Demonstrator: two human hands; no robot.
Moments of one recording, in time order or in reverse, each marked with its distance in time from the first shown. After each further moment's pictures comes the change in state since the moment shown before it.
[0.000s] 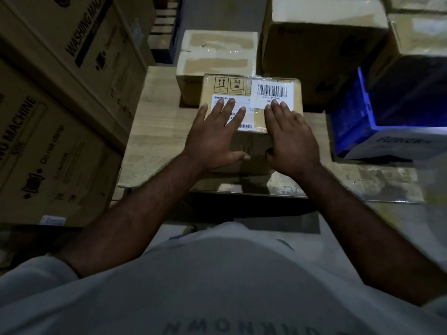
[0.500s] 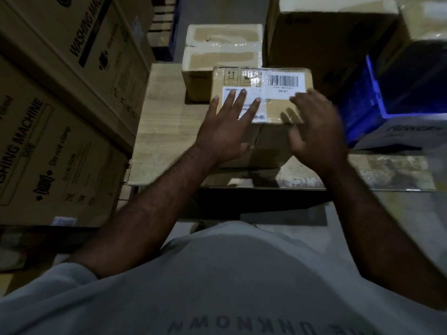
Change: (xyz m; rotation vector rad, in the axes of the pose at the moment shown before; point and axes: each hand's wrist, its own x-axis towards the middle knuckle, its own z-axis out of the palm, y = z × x) left_hand 0.002 -0.006 -0.002 0.025 -0.012 0.069; right_hand -0.023 -0.002 -0.018 0.373 0.419 0.096
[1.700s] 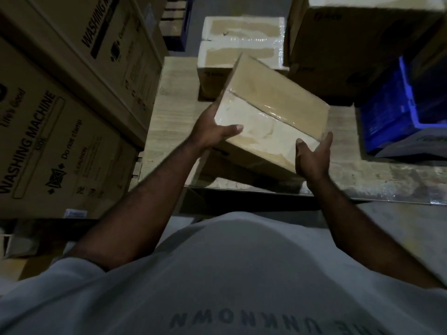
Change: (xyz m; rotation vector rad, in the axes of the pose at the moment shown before) left_hand -0.002 -0.081 0.043 -1.355 -0.023 -0.528; right_hand -0.012 0.041 0.129 0.623 -0.081 1.068
